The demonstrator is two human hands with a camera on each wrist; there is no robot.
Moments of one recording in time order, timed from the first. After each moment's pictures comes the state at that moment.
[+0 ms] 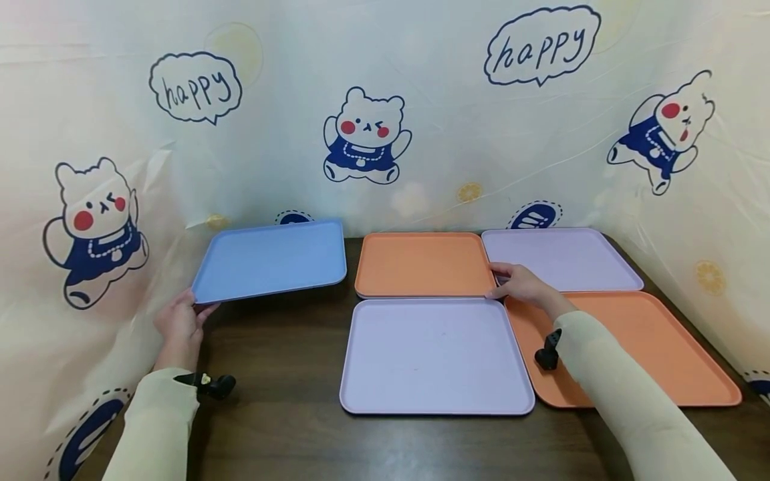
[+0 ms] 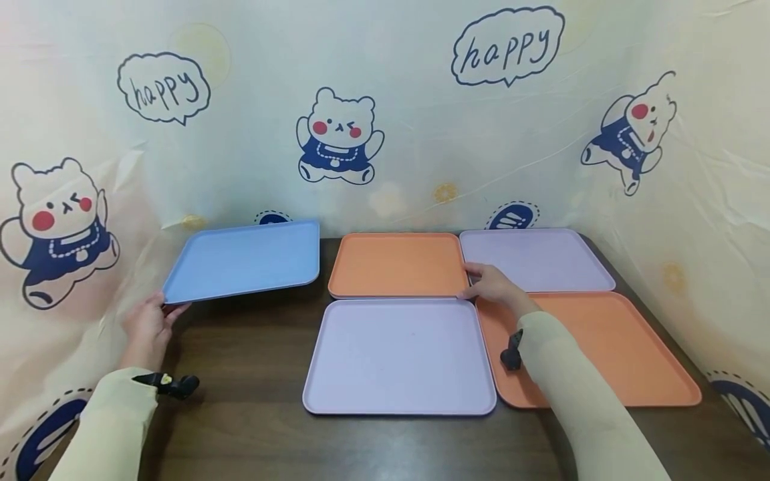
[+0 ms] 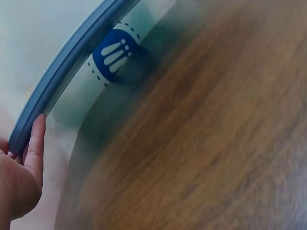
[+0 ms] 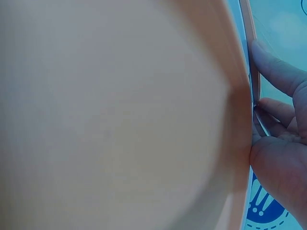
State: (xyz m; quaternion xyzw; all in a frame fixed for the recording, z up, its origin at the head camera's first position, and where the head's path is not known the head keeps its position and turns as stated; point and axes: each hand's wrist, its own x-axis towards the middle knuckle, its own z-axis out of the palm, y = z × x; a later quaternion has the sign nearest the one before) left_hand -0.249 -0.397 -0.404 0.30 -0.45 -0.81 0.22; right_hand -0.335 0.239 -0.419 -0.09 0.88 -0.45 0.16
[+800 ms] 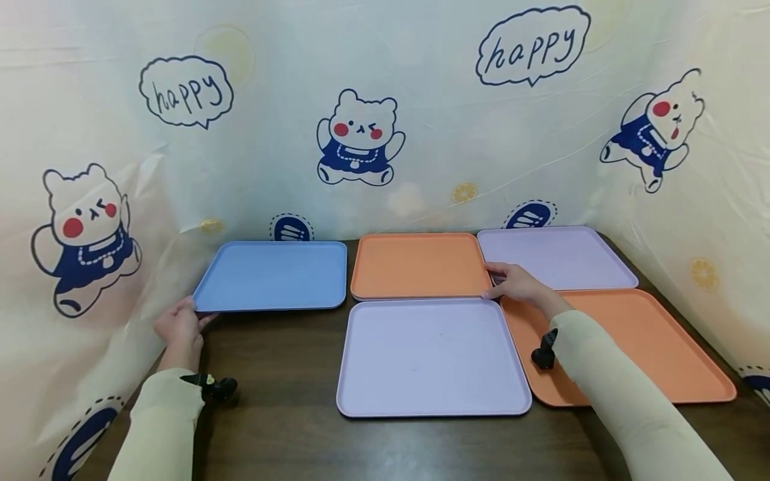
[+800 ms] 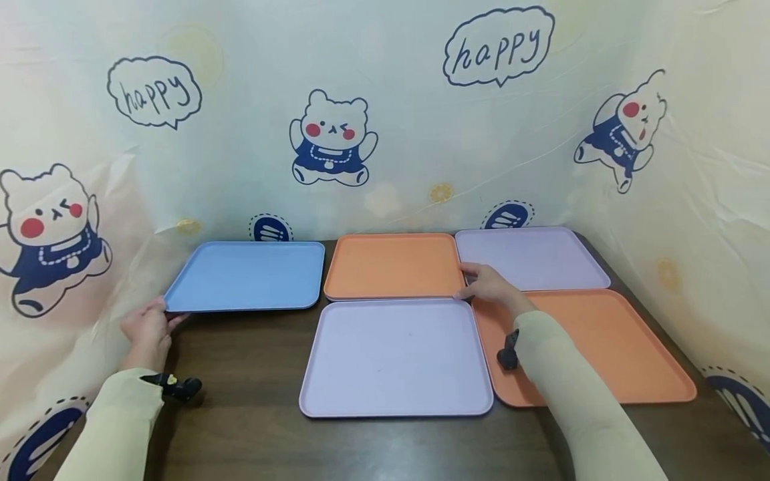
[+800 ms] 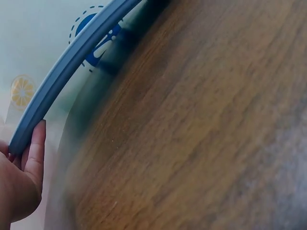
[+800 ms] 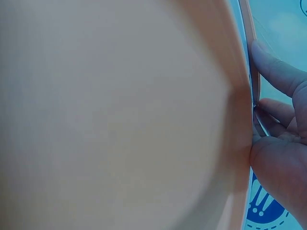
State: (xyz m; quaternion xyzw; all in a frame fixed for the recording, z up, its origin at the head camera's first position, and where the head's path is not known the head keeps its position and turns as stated) left_hand -0.259 -0.397 -0.419 0.34 -0.48 -0.76 0.26; right_hand -0.337 0.243 -0.422 -0.10 0.87 -0.46 0.15
